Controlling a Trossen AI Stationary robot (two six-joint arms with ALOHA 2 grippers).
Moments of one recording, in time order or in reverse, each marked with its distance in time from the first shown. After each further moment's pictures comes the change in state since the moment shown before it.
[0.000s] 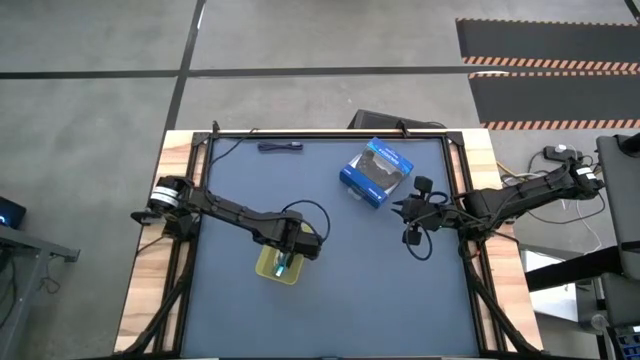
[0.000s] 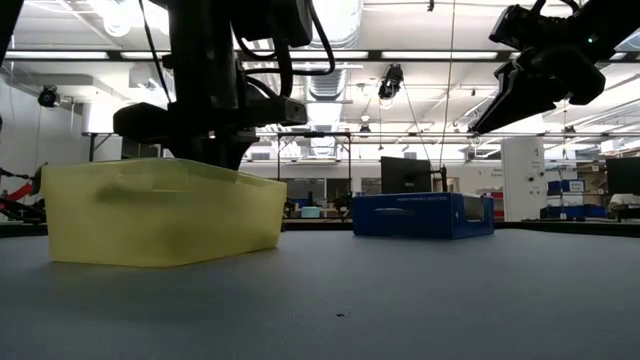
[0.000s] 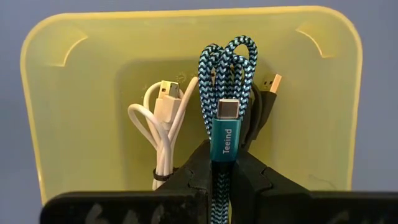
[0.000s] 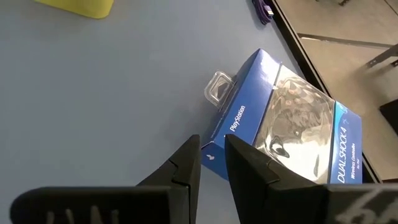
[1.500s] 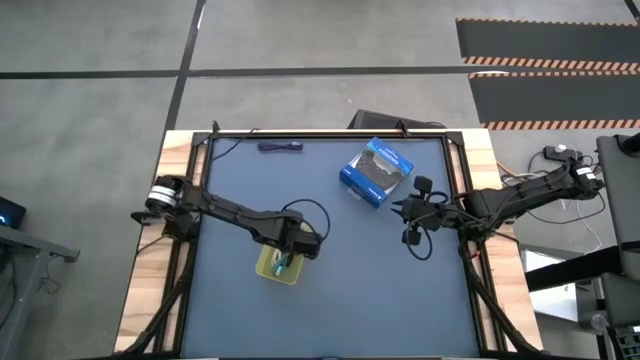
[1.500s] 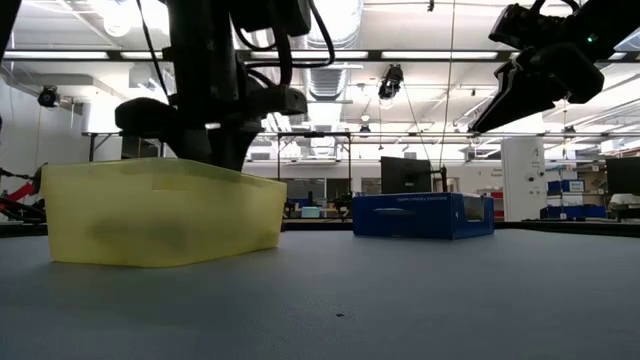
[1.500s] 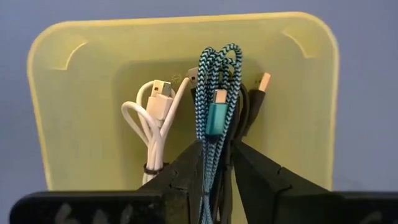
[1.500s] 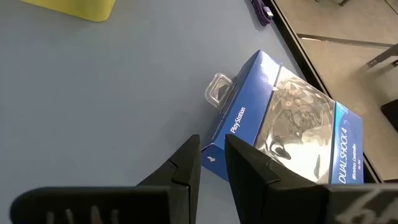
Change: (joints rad) left arm 0.000 -0.022 0.005 -0.003 0.004 0.016; right arm 0.000 0.000 0.000 0.007 0.000 0.005
